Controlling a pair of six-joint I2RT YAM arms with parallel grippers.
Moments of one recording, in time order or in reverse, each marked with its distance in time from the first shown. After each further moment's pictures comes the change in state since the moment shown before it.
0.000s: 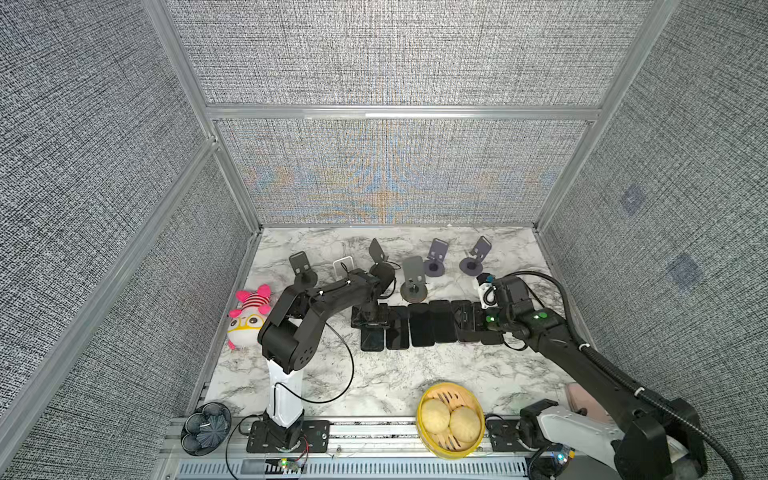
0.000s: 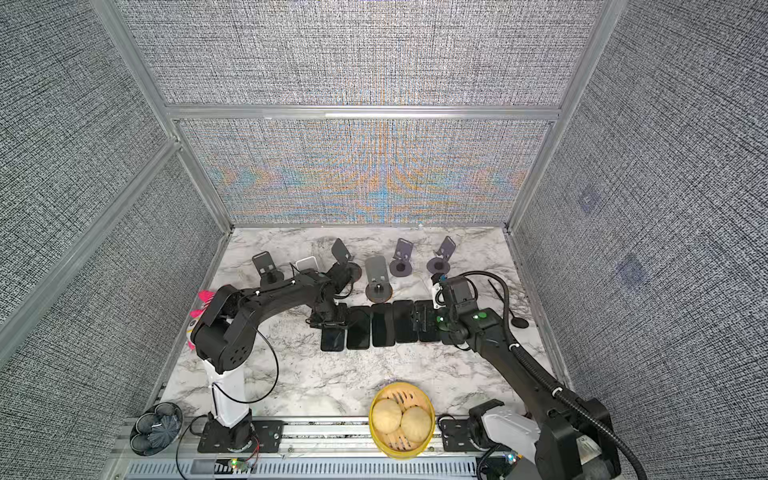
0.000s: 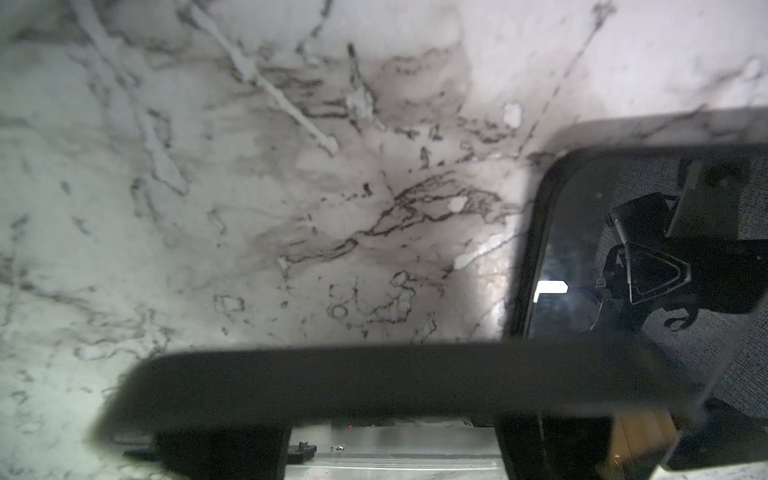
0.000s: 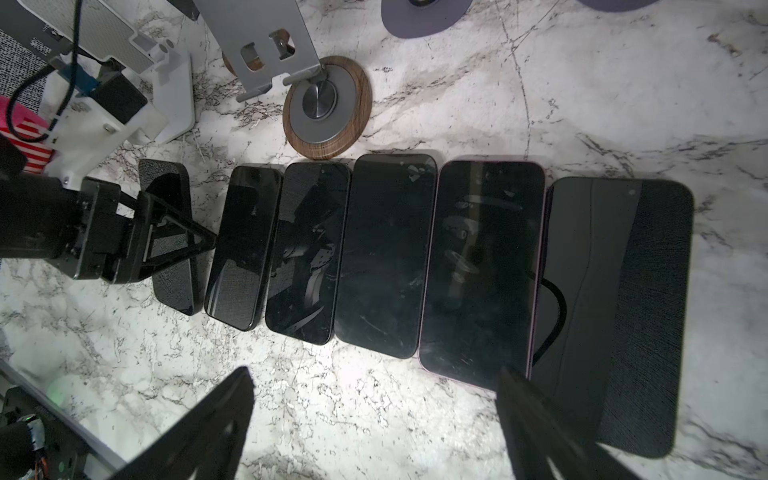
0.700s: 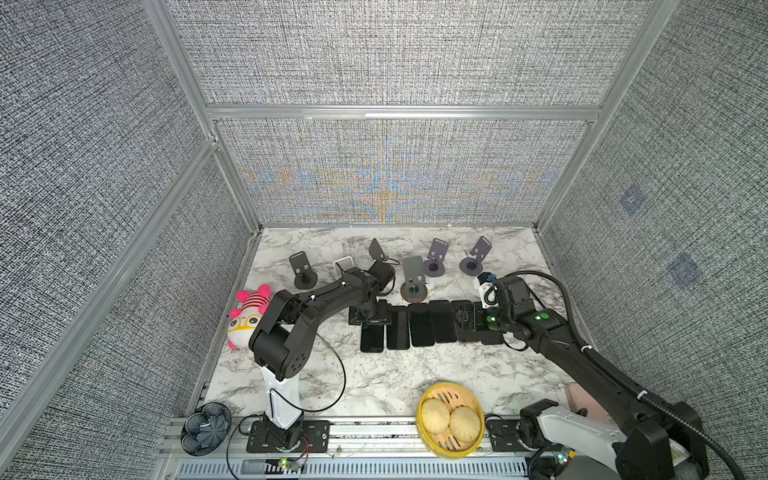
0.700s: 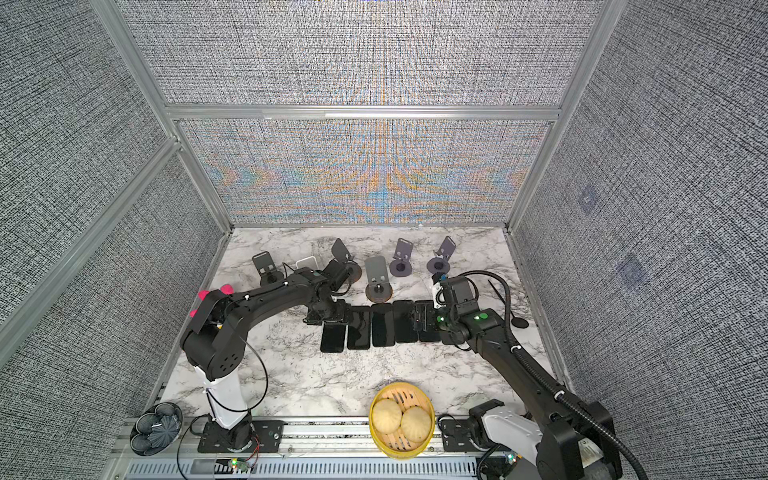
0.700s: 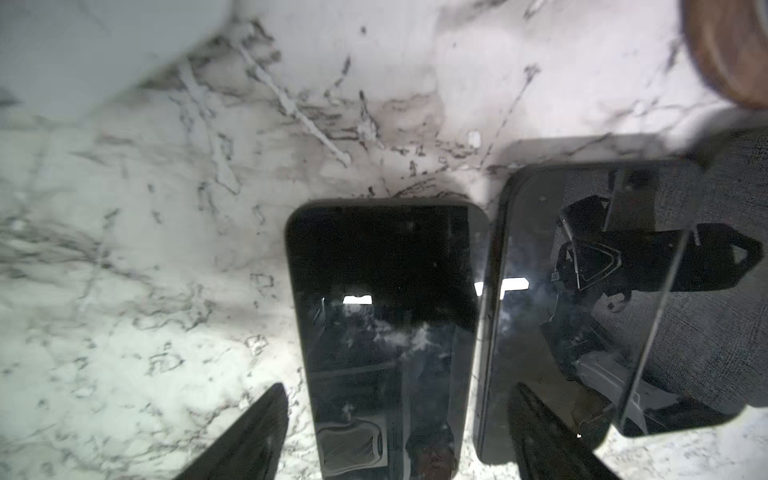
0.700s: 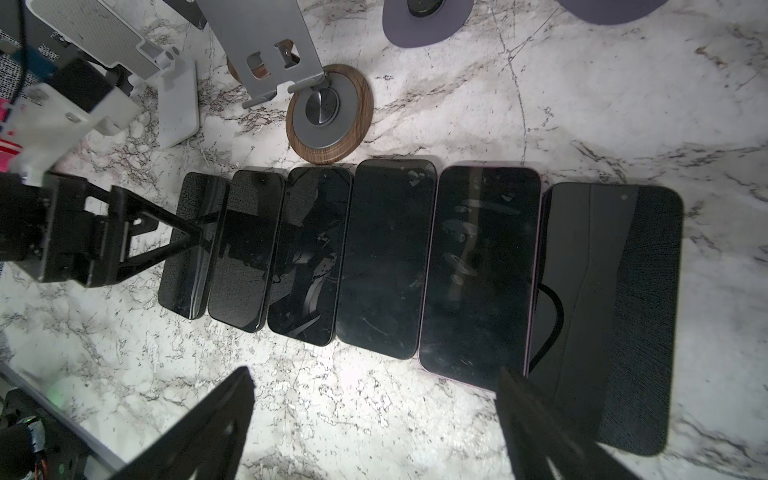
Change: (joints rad) left arm 0.000 -0.103 -0.009 -0.003 -0.036 -0.007; right arm 0.003 -0.010 0.005 -0.003 0.006 0.000
